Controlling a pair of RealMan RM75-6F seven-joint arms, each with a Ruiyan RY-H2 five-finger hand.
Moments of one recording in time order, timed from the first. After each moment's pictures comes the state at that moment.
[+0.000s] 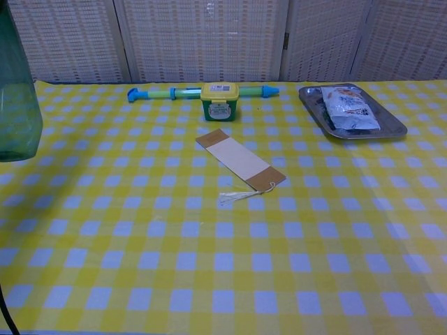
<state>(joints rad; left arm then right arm) -0.58 -1.80 -0.55 -1.10 1.17 1.65 -0.48 0.09 -1.05 0.04 -1.59 -1.53 1.43 0.15</state>
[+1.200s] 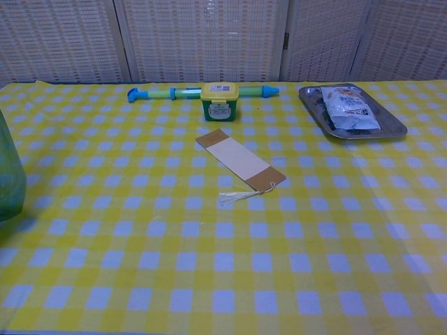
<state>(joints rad) -0.42 -1.96 -0.45 -0.82 1.26 1.70 -0.77 0.09 -1.07 0.02 -1.60 -1.57 1.44 0.10</state>
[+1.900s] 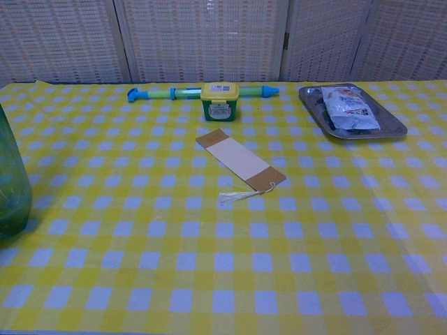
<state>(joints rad) -0.39 -2.03 -0.39 -0.70 1.33 1.75 -0.86 0.09 -1.07 0.01 -1.61 -1.58 1.45 0.09</state>
